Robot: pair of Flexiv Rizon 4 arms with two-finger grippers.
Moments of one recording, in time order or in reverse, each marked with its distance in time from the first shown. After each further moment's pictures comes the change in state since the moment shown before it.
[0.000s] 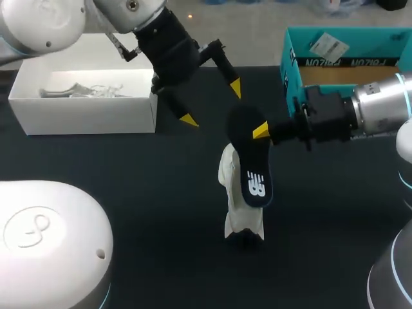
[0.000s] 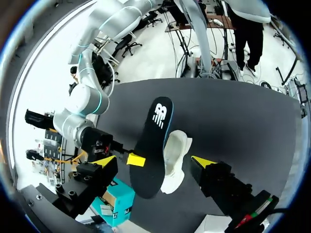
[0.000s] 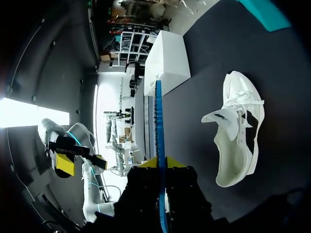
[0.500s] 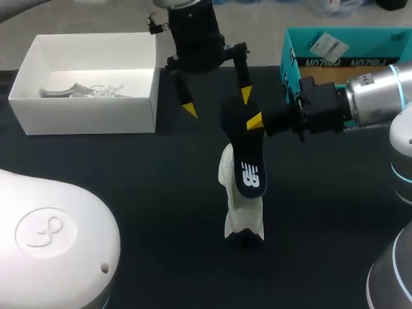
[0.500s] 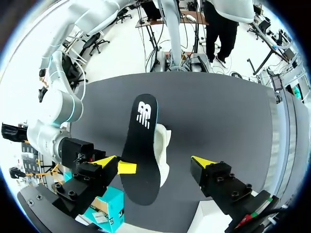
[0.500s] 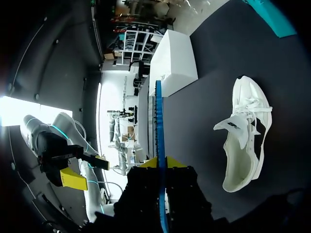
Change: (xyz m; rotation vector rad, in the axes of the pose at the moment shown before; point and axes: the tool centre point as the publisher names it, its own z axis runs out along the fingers) left arm -0.008 0.008 0.006 -0.039 0.287 0.075; right arm 0.017 0.012 0.006 0.007 0.030 -0.017
